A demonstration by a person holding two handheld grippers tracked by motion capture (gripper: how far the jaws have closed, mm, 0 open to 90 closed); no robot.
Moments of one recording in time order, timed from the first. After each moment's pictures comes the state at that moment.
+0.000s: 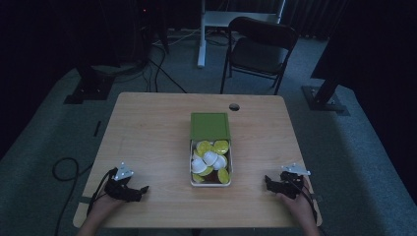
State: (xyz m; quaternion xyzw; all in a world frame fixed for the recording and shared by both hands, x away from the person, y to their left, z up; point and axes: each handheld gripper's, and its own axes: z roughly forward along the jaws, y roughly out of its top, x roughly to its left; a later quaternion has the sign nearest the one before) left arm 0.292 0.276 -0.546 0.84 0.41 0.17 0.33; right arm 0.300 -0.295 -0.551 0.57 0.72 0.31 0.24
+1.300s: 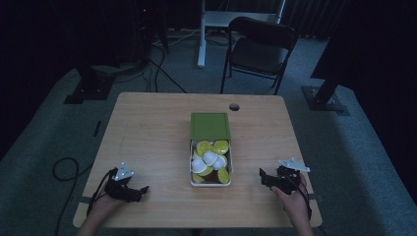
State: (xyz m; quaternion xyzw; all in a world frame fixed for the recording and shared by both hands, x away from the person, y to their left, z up) left arm 0.292 0.275 -0.546 0.84 0.41 0.17 0.33; right arm 0.293 -0.266 -0.506 0.57 0.70 0.36 0.25
